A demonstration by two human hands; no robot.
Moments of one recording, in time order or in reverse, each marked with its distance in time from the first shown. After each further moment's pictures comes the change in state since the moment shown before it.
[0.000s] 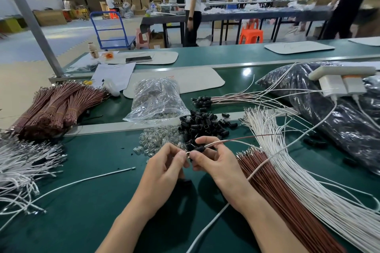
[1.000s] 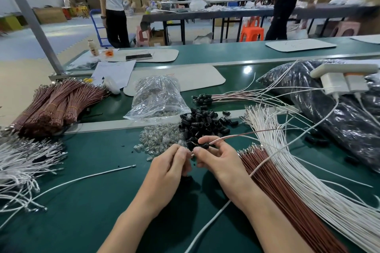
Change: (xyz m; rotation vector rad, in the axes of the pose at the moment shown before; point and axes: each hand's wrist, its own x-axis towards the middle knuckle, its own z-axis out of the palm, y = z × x) left_hand 0.000 -0.001 0.006 0.071 -0.033 0.002; right_hand 0.003 0.001 -0.002 0.083 0.038 0.069
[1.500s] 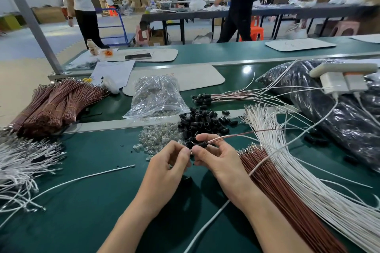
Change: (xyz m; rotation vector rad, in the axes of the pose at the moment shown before) left_hand -0.001 0.008 0.001 0.002 0.075 0.003; right_hand -0.003 -0.002 0.003 0.017 -0.003 -0.036
